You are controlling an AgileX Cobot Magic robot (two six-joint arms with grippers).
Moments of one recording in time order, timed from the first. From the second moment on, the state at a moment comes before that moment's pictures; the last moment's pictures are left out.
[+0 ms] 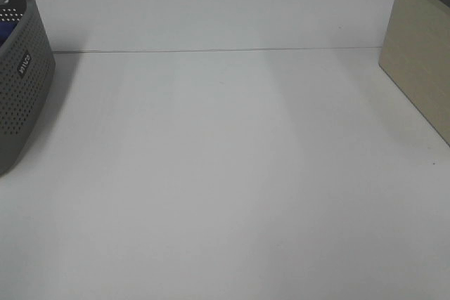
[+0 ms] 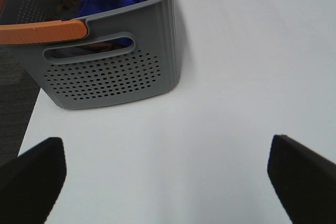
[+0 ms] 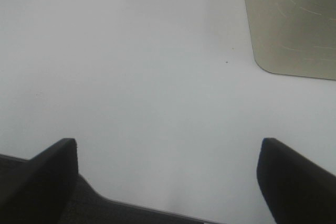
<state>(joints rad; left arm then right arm) 0.08 -0.01 -0.52 -0.04 1.08 0.12 -0.01 0.00 -0.46 0.15 1.12 -0.21</state>
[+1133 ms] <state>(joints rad) 0.08 -0.01 -0.52 -0.04 1.08 0.12 -0.01 0.00 -0.46 0.15 1.12 -0.21</state>
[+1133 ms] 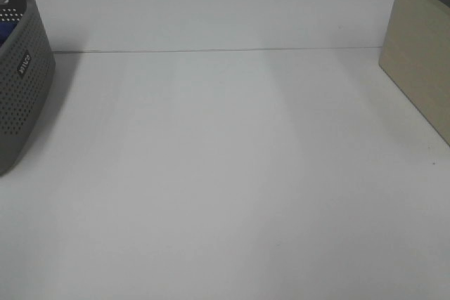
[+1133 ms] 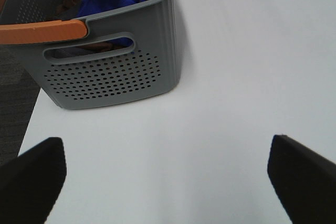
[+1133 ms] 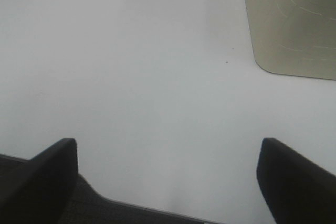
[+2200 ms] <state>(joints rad) 0.08 0.00 -0.53 -0.04 1.08 0.12 -0.01 0.00 -0.46 0.15 1.12 -0.21</state>
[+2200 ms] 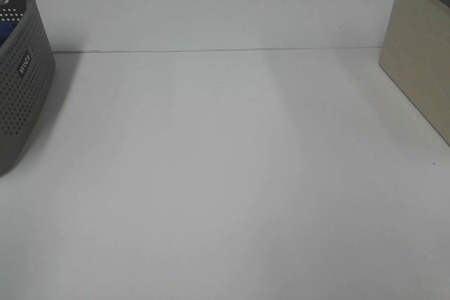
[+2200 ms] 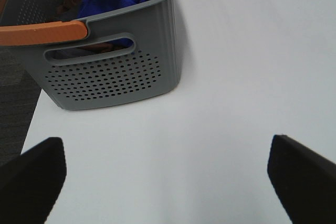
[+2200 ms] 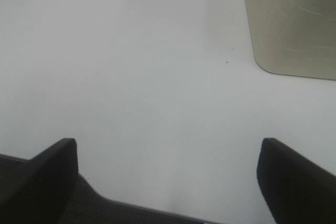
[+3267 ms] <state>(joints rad) 0.08 1.36 -1.55 0.13 1.21 0.96 -0.01 0.00 -0.46 0.15 1.12 -0.21</state>
